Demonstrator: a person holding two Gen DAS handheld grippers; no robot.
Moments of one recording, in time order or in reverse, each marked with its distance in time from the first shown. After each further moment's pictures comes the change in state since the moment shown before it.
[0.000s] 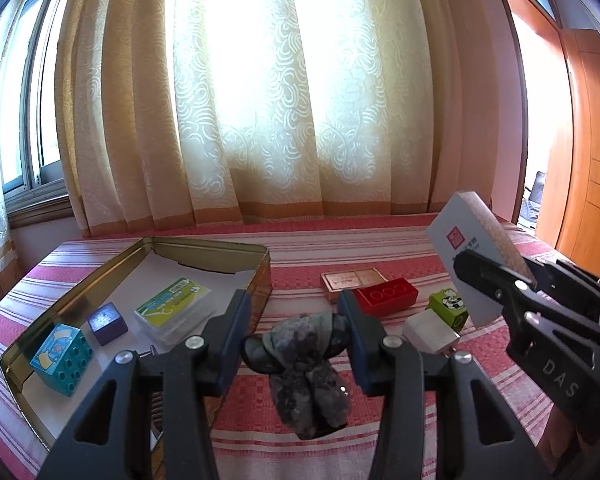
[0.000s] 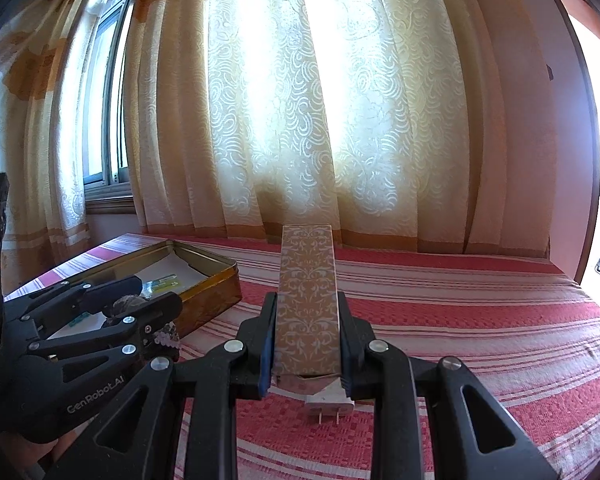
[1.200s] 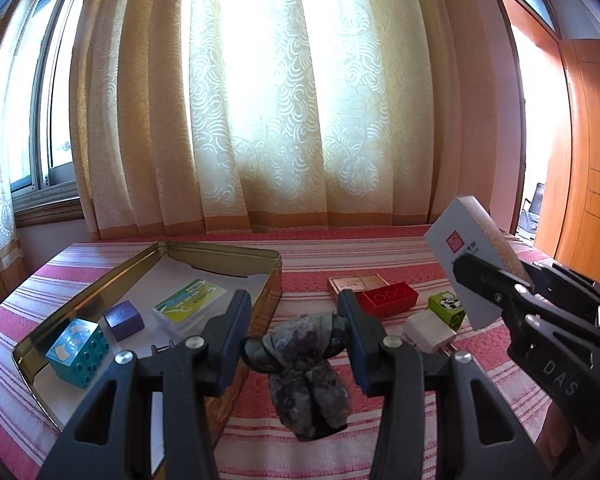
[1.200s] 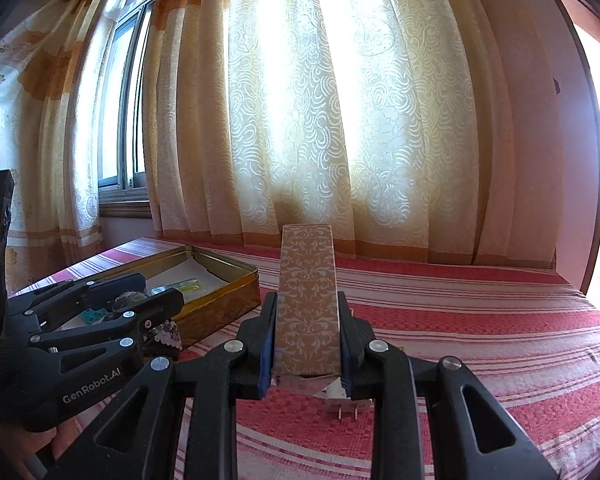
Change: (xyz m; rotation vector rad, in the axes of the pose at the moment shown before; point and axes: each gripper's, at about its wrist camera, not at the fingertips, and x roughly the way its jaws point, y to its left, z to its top) left arm -0.021 0.012 -0.005 -0.021 -0.045 0.003; right arm -0.013 0.010 -0.002 -0.022 -0.044 0.035
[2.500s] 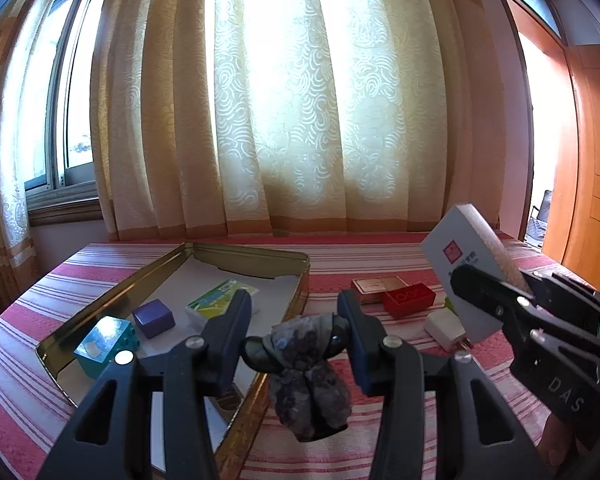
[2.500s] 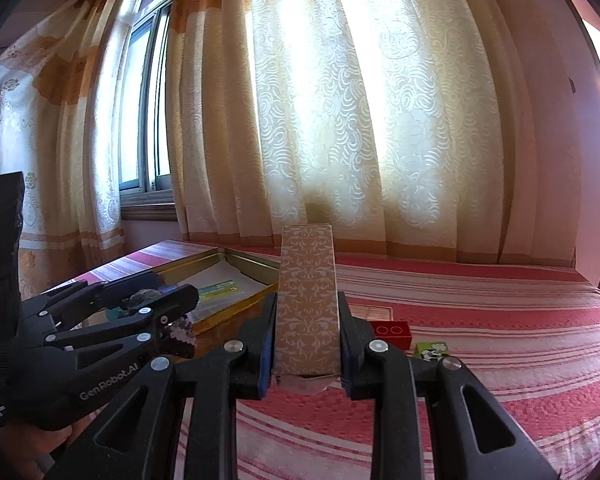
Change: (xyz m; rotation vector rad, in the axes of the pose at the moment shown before) left arm -0.015 0.022 -0.004 -0.014 -0.030 0.040; right arm -0.002 0.028 -0.001 0.006 -0.009 0.075
